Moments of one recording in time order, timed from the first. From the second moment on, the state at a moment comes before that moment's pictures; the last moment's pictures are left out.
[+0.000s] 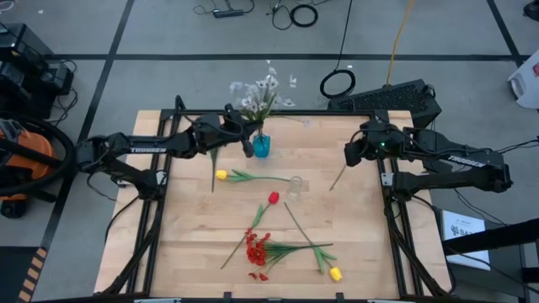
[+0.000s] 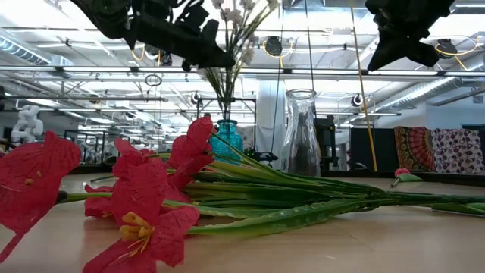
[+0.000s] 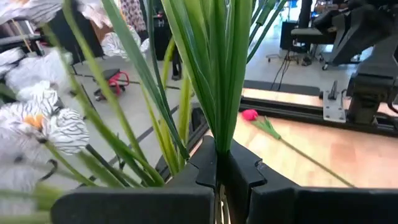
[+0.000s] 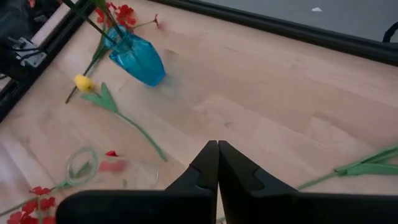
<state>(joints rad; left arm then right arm) 0.33 1.37 0.80 0.46 -0.13 0.09 -0.23 0.81 0.93 -0.90 0.27 0.77</state>
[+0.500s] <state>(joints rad) 0.32 1.51 0.80 0.49 -0.13 0.07 -0.23 0.85 0.93 -0.86 0.27 0.78</state>
